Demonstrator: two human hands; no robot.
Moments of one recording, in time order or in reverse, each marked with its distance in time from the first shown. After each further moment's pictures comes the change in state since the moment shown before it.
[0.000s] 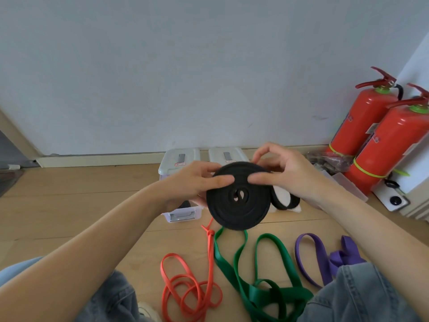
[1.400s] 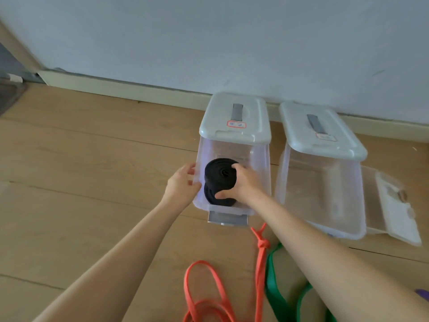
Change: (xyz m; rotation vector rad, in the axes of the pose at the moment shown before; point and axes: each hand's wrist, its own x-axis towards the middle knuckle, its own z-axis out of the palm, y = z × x) left_hand 0.107 -0.301 -0.154 0.111 0.747 -0.446; right_hand 0.253 0.265 0.236 -0.550 -0.267 0.415
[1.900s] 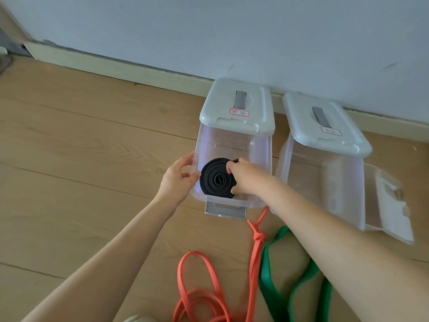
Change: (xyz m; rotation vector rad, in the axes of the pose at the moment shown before) left_hand -0.001 -0.024 0.008 -0.274 0.009 -0.009; right_hand 0.013 0.005 -0.006 -0.461 -0.256 -0.142
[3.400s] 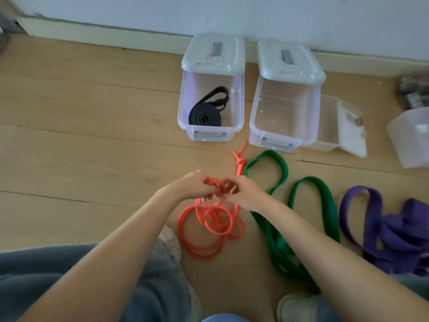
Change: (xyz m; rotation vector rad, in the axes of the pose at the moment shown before) left_hand -0.151 -0.013 0.039 0.682 -0.653 -0.018; right_hand -0.195 -0.017 0.116 0.809 0.090 -0.040
